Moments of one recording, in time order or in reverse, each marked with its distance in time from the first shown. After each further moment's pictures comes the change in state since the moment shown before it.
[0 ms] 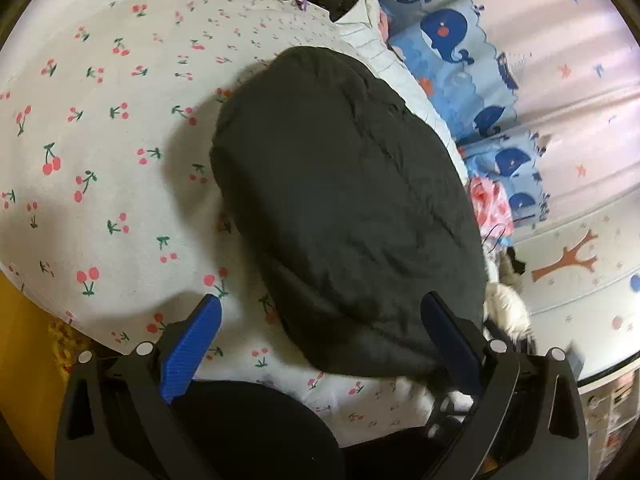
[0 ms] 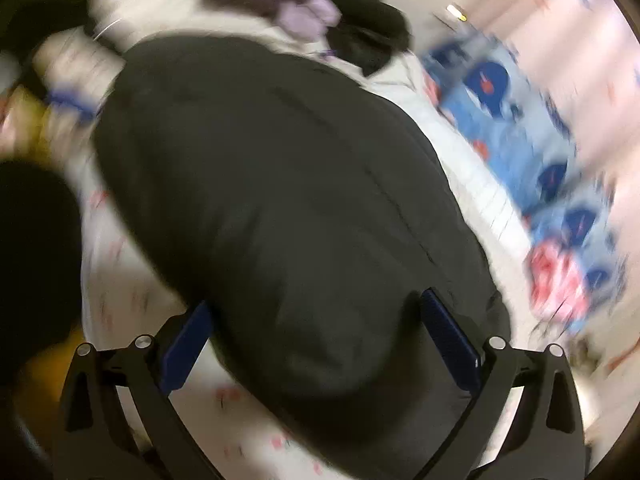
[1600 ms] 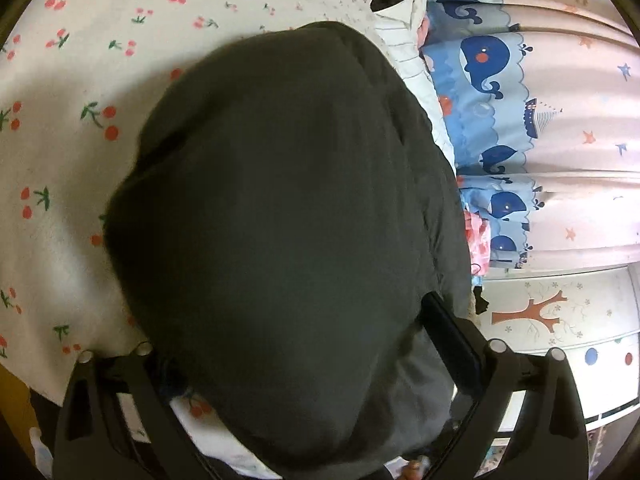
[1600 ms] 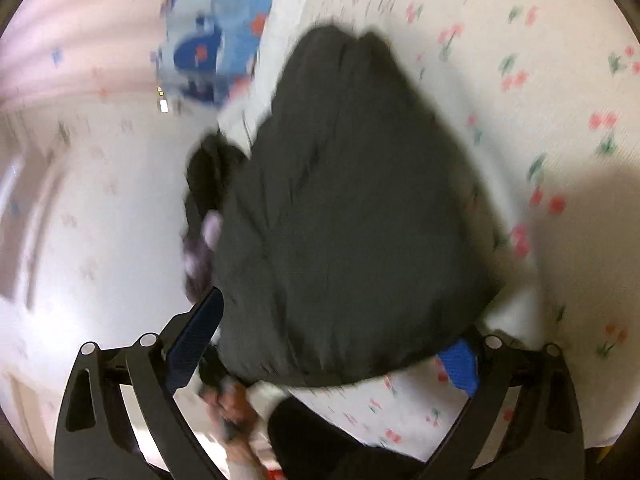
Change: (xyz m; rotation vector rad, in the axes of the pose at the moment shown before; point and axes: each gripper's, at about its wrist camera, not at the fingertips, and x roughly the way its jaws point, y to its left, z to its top) left arm 0.059 0.010 0.050 -0.262 0.063 -0.119; right arm -0.007 -0.193 -0.253 1.664 -0.109 0.792
